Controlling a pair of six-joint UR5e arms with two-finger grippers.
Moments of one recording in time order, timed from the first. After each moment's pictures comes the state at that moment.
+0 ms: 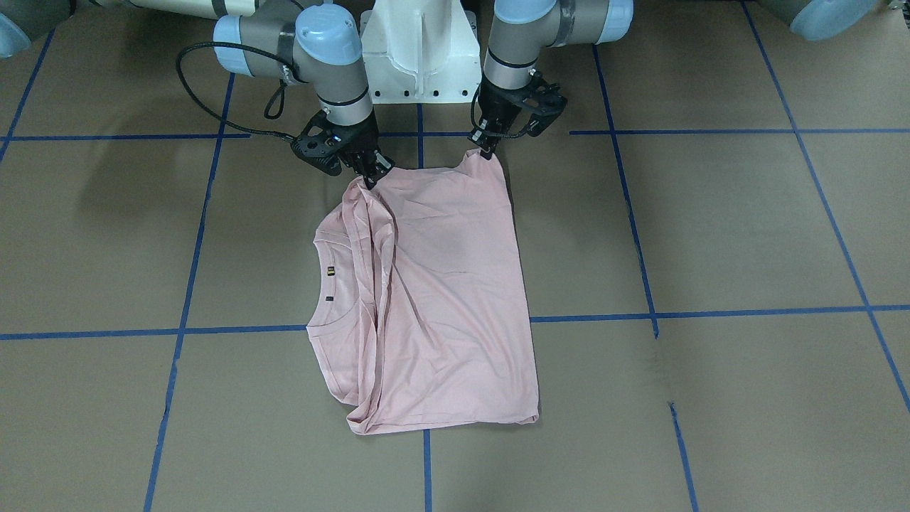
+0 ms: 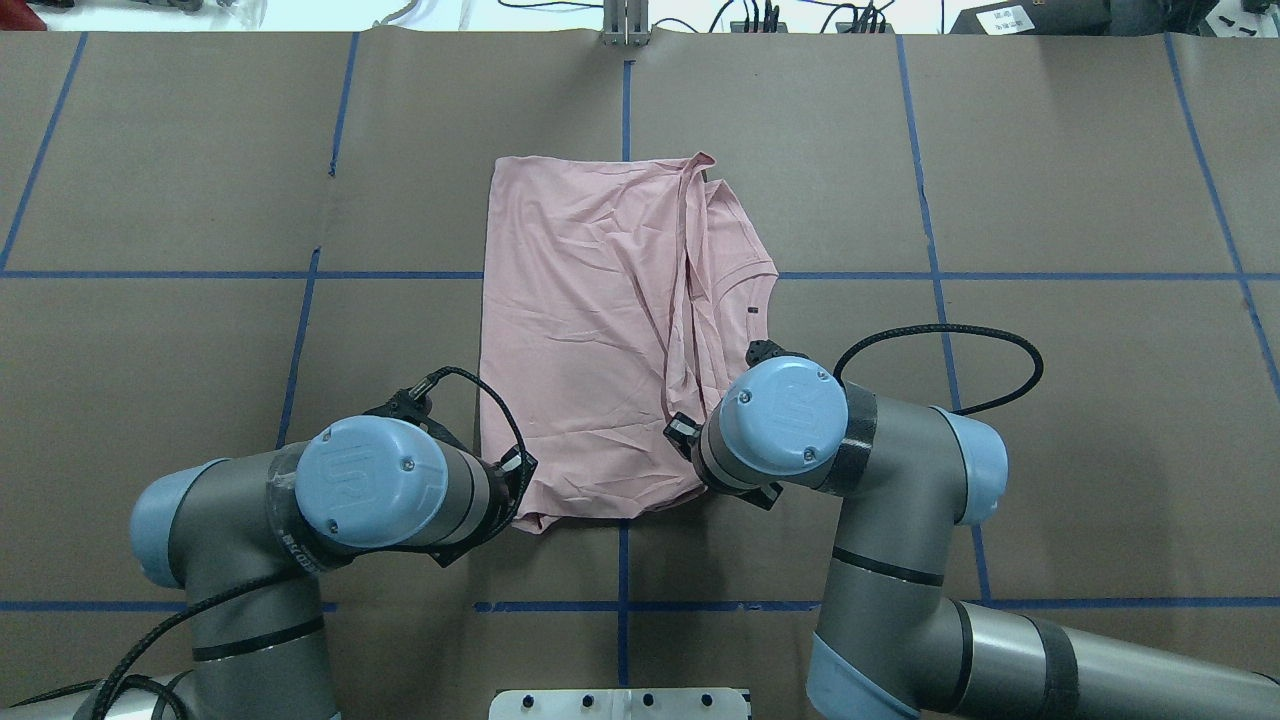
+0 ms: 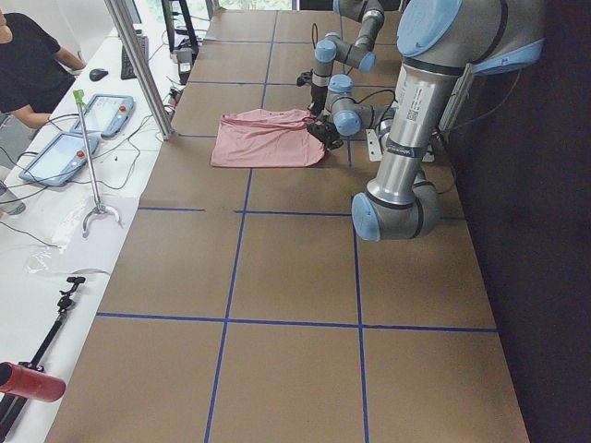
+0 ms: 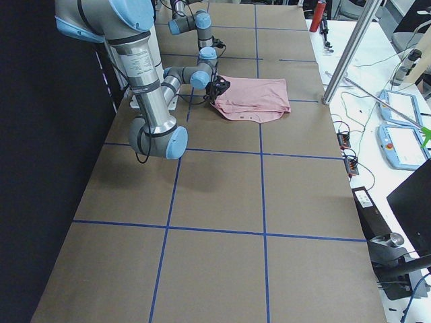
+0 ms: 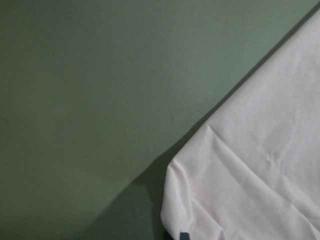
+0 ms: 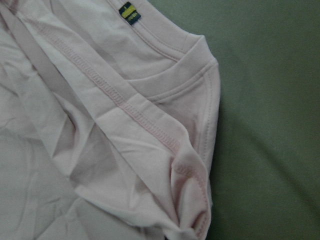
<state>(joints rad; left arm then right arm) -0.30 -2.03 -1.97 -1.61 -1.71 -2.20 0.36 -1.05 1.82 -1.50 1.75 1.97</state>
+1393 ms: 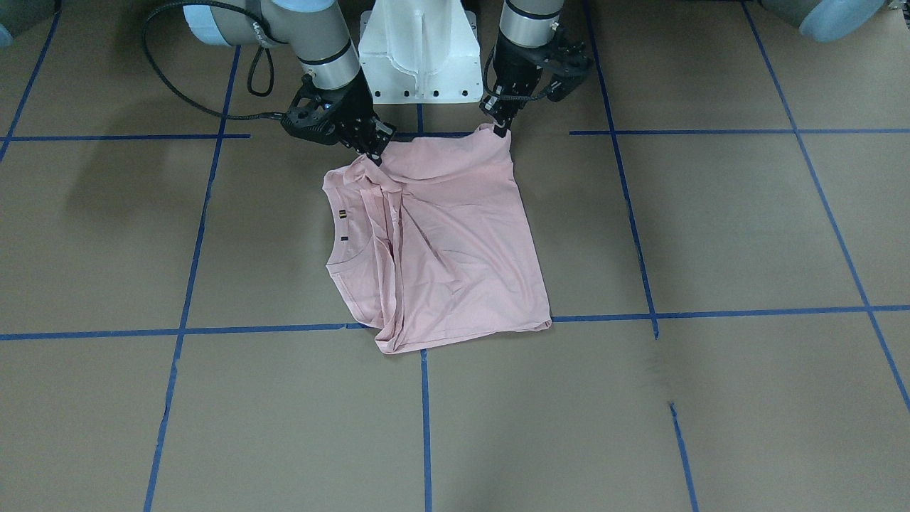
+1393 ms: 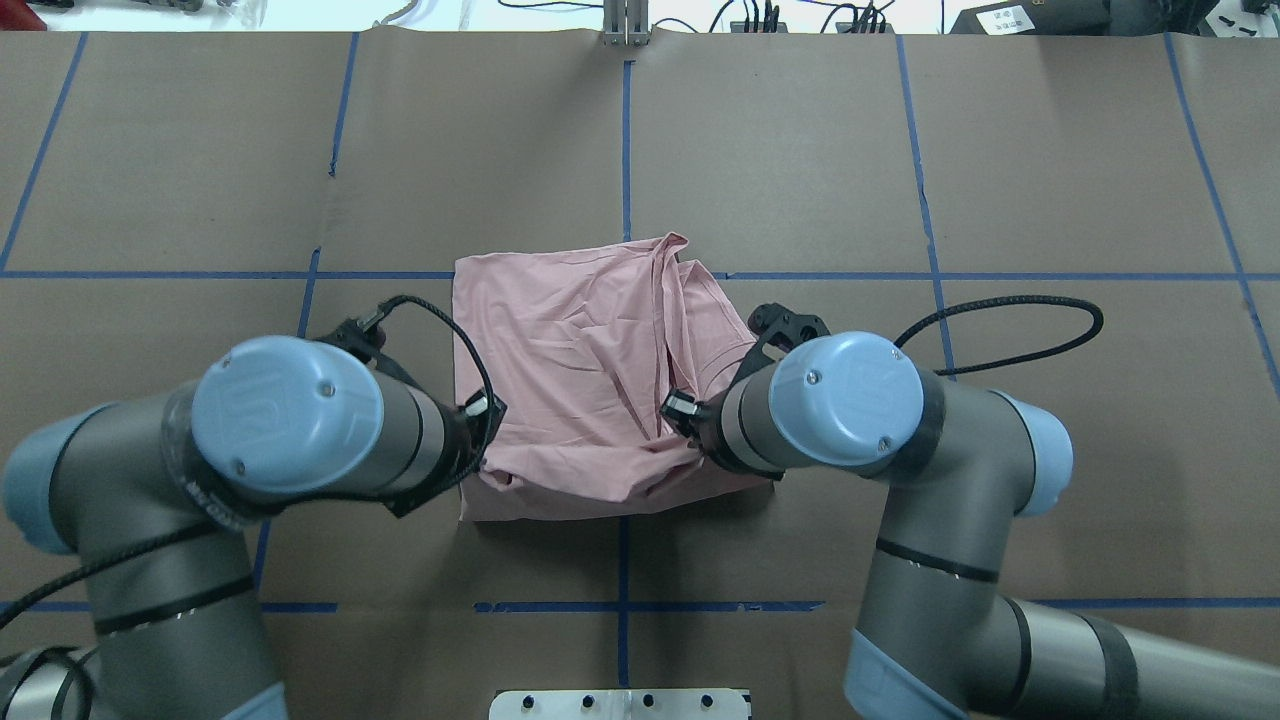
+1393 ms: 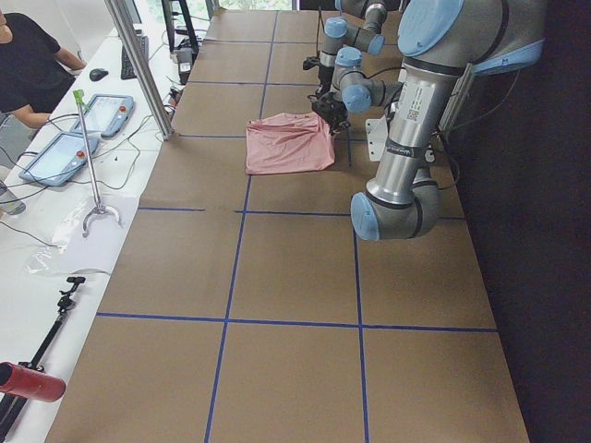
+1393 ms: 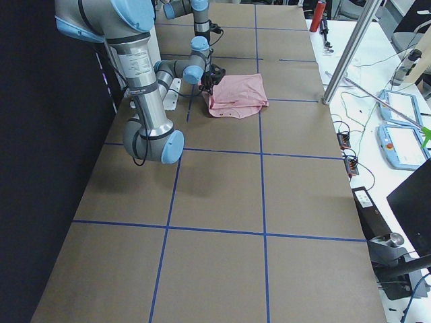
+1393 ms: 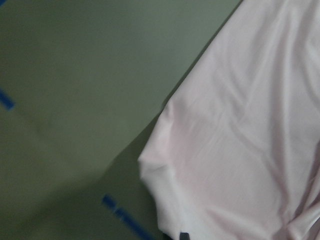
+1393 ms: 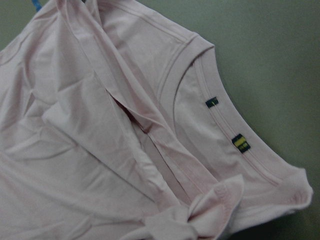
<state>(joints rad) -0.42 -2.05 -2.08 -1.47 -1.72 -2.11 0.41 -1.07 1.90 -1.44 1.74 1.82</state>
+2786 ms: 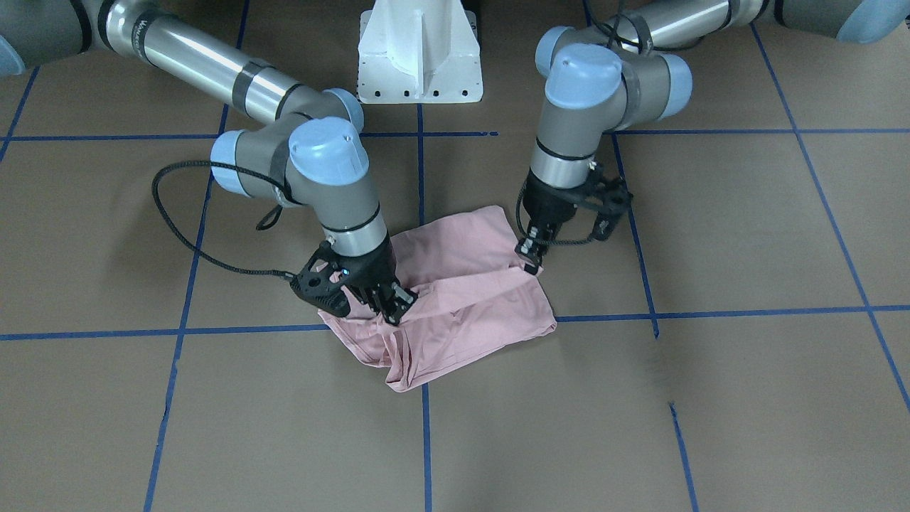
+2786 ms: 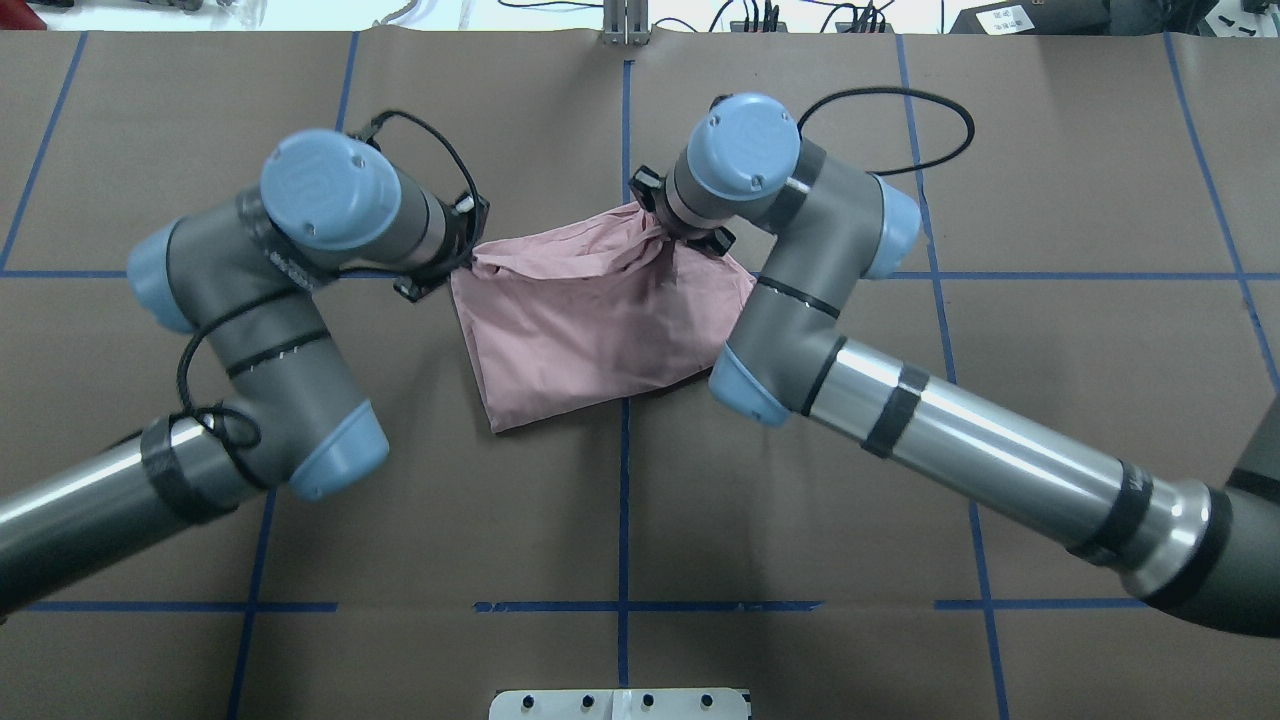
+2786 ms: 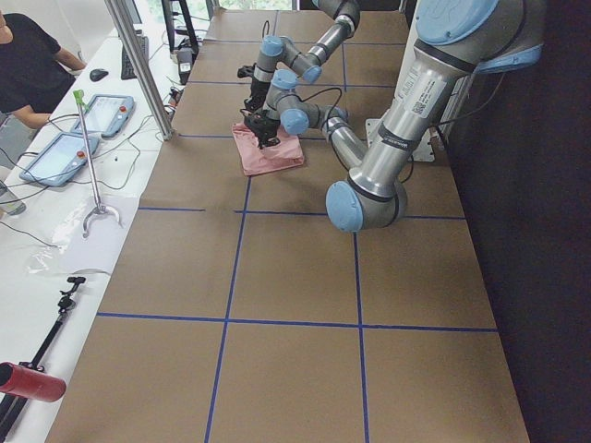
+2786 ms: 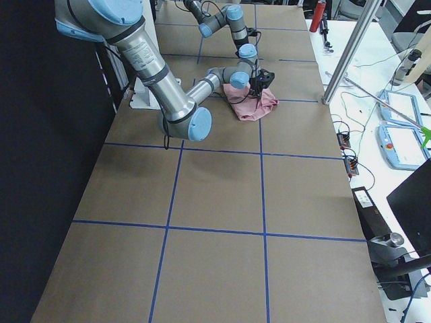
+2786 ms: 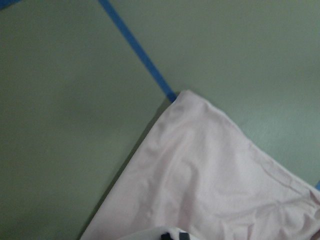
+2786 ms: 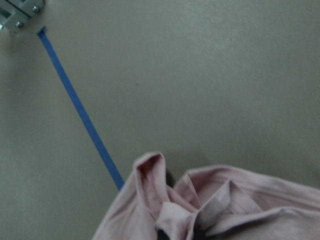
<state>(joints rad) -0.71 -2.19 -1.58 -1.83 -1.72 -1.99 0.69 -0.68 1.17 -1.11 1.75 1.77</state>
